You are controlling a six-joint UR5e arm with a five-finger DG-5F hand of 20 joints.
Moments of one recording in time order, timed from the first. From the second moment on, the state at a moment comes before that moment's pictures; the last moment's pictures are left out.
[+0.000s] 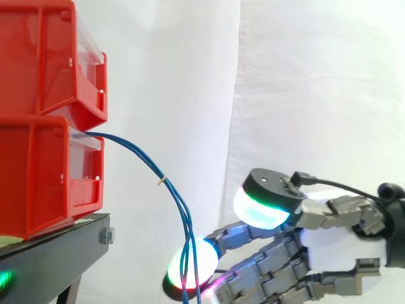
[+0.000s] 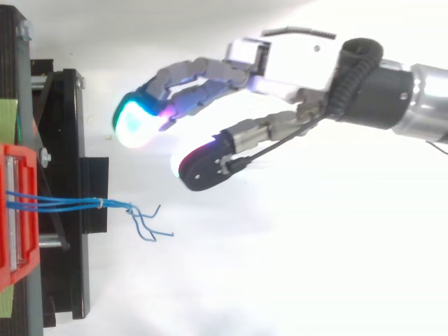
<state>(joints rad) 0.06 -2.30 -1.33 -2.70 -1.36 -0.18</state>
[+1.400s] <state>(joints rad) 0.10 -2.38 -1.25 -2.60 -1.57 0.10</state>
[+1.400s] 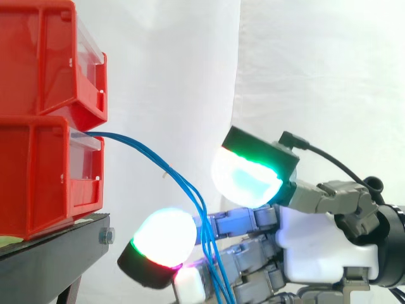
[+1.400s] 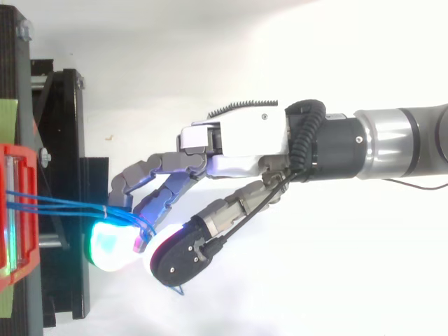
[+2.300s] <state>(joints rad) 0.03 -2.37 -1.25 -2.58 -1.60 0.13</state>
